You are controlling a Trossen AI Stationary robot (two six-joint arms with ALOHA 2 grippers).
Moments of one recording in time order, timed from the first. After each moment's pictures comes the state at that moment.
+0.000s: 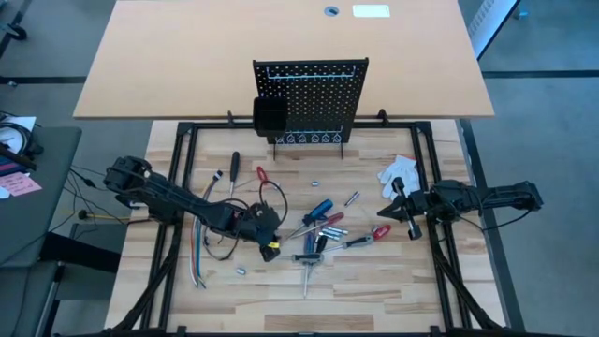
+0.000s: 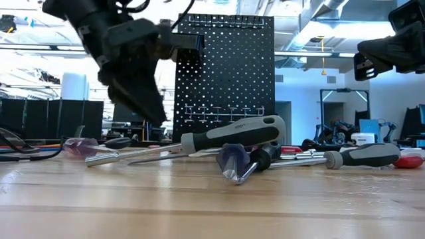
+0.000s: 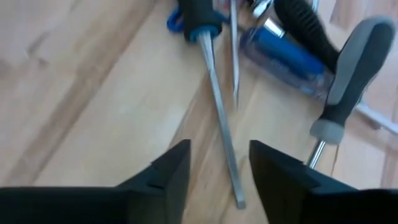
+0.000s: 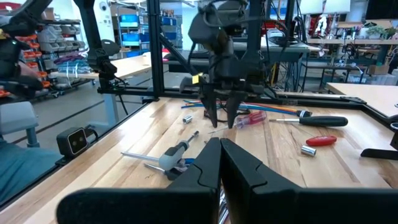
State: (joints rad) left arm -0.31 1.59 0.87 -0.21 -0.30 -0.69; right arm 0.10 0.05 0.00 0.04 -0.10 0.00
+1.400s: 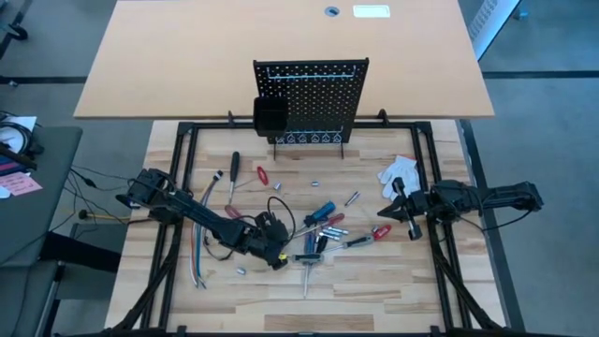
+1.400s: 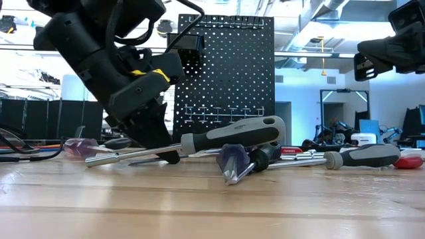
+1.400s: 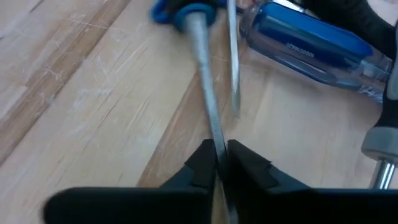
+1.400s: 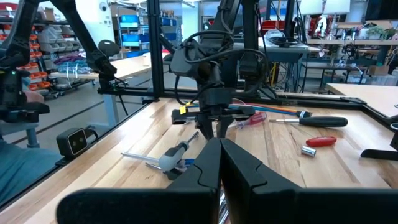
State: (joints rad) left arm -0.37 1.88 0.86 -0.04 -0.44 -0.68; right arm 0.10 0.05 0.00 0.04 -0.10 0.00
